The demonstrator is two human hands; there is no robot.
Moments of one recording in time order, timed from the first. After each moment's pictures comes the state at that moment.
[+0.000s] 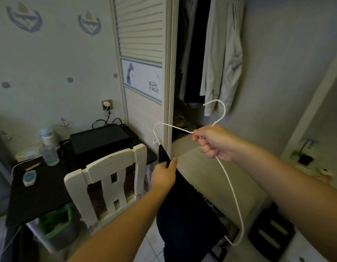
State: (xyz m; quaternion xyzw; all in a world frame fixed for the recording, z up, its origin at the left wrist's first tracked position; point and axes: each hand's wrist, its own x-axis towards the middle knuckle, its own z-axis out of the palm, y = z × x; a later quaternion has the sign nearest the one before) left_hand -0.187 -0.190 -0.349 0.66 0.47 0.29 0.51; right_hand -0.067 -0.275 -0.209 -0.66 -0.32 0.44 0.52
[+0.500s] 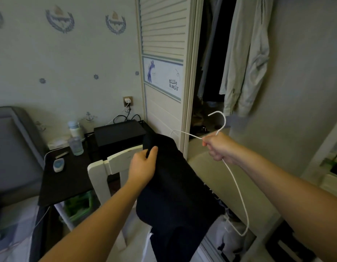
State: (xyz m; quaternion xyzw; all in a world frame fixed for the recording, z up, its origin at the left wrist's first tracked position) left_hand -0.279 -0.150 -0.326 0.66 0.46 0.40 0.43; right_hand -0.058 -0.232 -0.255 -0.73 -0.35 0.37 0.46
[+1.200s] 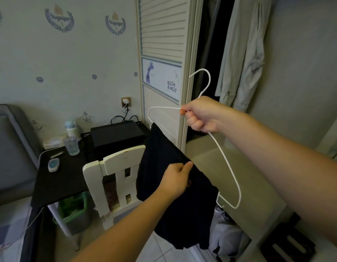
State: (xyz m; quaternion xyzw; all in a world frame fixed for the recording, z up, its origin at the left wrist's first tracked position) left_hand -0.212 -0.214 -0.329 0.70 0.38 0.30 0.53; right_hand -0.100 -0.208 -0.155 -0.64 -0.37 0.47 0.48
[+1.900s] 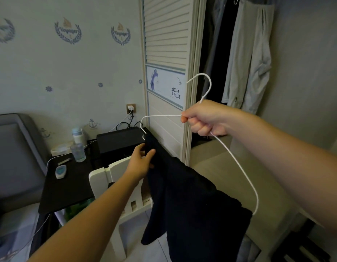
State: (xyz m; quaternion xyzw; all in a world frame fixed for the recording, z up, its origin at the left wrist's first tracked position) left_hand -0.273 -0.108 -0.318 0.63 0.45 0.38 0.51; right_hand -0.096 -0.208 -0.140 -0.64 -0.45 0.47 0.40
